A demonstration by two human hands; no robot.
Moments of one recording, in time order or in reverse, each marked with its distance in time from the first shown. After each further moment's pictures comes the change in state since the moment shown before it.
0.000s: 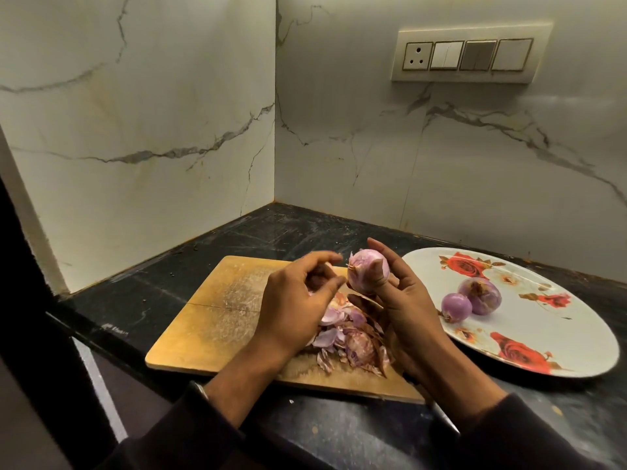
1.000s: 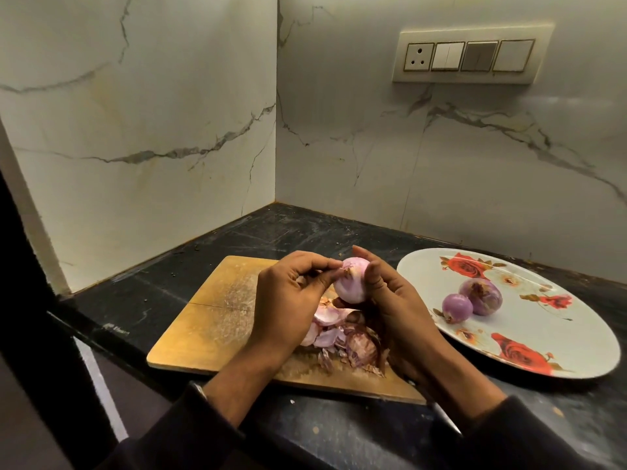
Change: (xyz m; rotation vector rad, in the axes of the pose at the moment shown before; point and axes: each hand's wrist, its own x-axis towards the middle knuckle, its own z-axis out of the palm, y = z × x) left_hand 0.000 0.002 -0.004 -0.123 0.124 0.034; right_hand -0.001 0.004 0.002 -0.029 -0.100 0.058
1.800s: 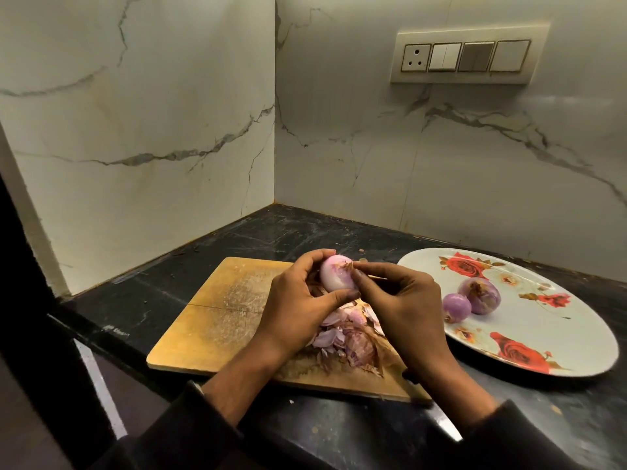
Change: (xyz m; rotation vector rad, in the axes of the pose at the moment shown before) left_hand -0.002 0.001 0.004 -0.100 -0.186 -0.193; right_hand -0.009 -0.009 -0.001 -0.670 0.250 -0.469
